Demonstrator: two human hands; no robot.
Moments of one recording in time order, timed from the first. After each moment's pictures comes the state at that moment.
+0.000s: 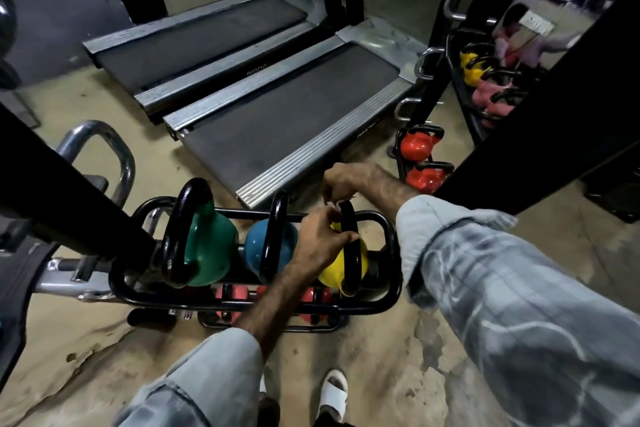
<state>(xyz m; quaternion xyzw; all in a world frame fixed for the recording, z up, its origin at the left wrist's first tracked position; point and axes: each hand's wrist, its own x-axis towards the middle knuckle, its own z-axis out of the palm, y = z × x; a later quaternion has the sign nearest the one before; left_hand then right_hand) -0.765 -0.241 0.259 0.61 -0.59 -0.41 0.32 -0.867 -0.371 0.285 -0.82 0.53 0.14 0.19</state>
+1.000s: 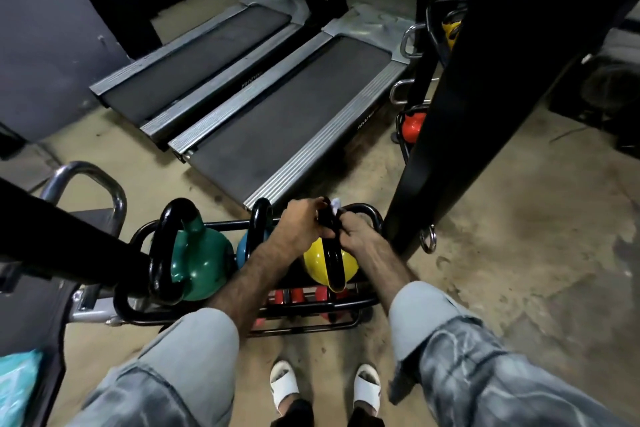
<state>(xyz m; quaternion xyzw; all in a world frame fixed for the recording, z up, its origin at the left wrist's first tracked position) -0.779 -0.268 0.294 0.59 -0.73 -0.32 0.10 -0.890 -0.281 0.227 0.03 0.46 -0.49 0.74</state>
